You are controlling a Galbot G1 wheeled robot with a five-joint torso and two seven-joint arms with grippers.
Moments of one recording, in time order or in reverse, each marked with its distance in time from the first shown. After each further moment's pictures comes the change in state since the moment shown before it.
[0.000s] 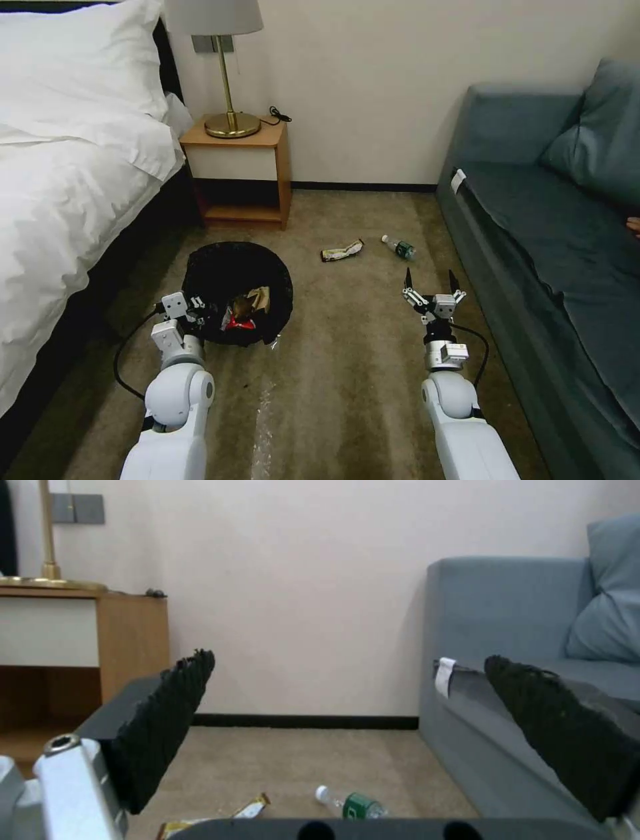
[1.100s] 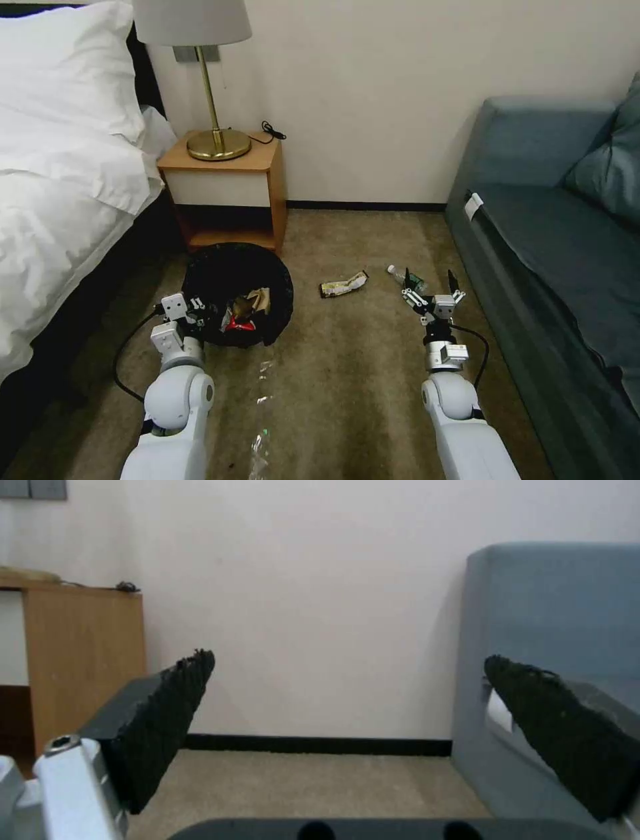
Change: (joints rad) left arm 0.017 -0.002 -0.005 -0.018 0.011 0.000 0.004; right arm -0.002 -0.008 -0.013 0.008 -0.001 -0.005 0.001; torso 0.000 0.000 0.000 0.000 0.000
